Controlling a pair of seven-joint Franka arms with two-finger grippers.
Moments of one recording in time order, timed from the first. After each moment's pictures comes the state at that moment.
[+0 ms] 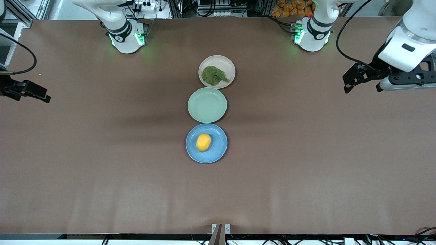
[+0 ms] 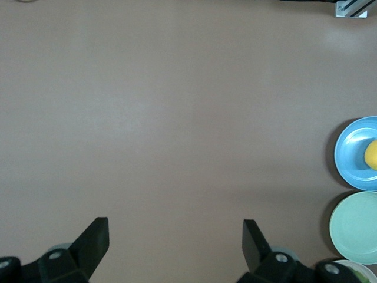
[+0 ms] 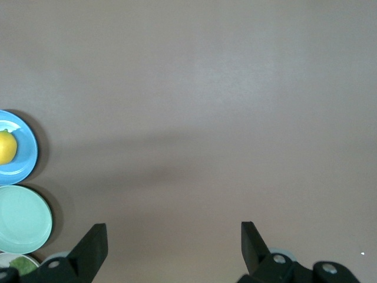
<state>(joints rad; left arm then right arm) -0.02 -0.03 -0.20 -1.56 0.03 1.65 -0.22 0.05 0.09 -0.09 -1.46 0.02 1.52 0.05</state>
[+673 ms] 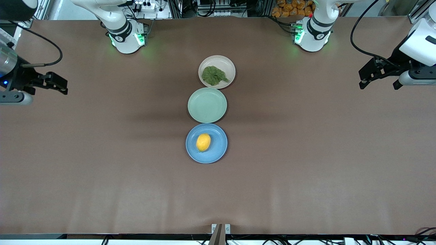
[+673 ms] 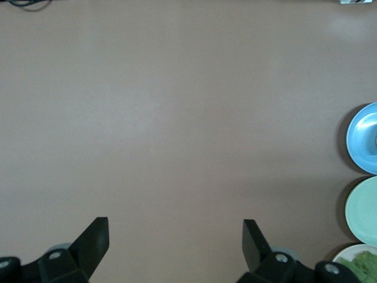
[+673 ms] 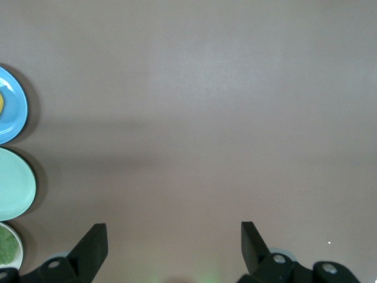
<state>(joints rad) -0.03 -0.03 -0.14 -1.53 0.03 1.59 -0.13 0.05 0.07 0.04 -1.45 -0.08 1.43 0.05</state>
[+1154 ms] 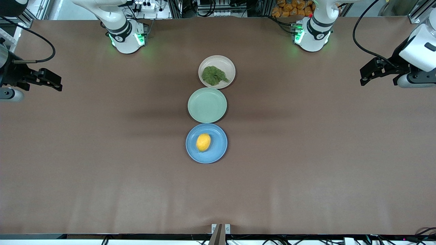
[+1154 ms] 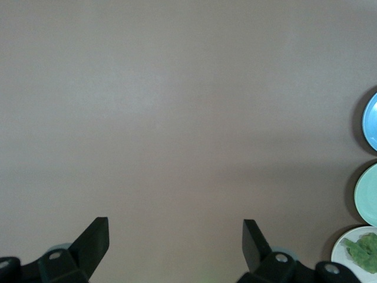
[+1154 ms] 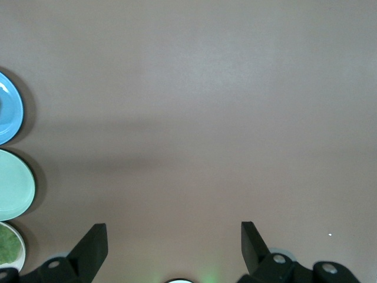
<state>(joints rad) -0.03 -0.02 -0.12 -1.54 0.03 1.53 -0.13 0.01 0.06 0.04 -1.45 -0.07 1.42 0.04</state>
